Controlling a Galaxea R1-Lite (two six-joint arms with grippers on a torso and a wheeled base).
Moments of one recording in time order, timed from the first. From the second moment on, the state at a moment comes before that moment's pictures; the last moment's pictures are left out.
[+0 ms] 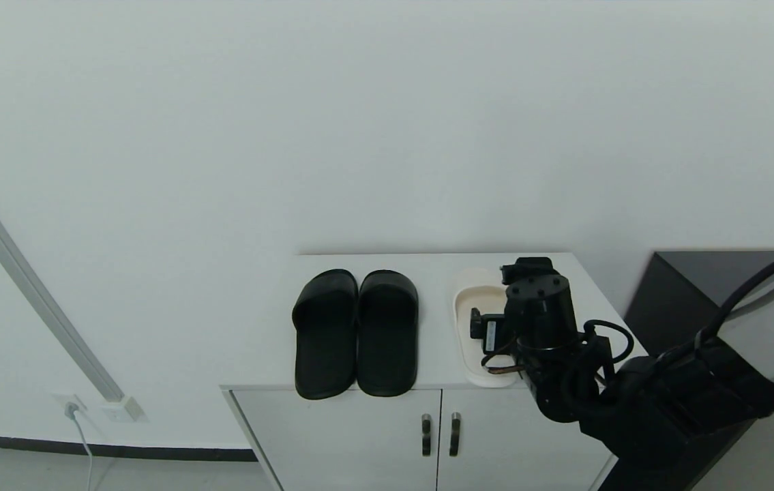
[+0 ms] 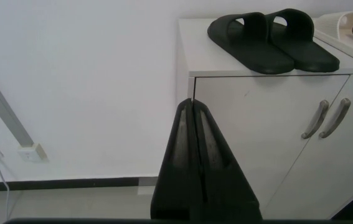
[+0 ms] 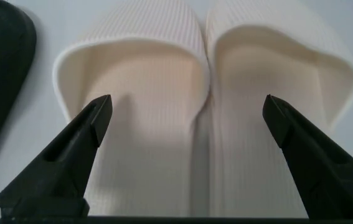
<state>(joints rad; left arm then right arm) 0.00 0.00 0.00 0.01 -0.01 0.00 0.73 2.03 -0.94 -0.75 -0.70 0.27</state>
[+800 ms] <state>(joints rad) 0.00 0.00 0.00 0.01 -0.01 0.00 0.63 2.10 -1.06 -0.75 -0.56 0.24</state>
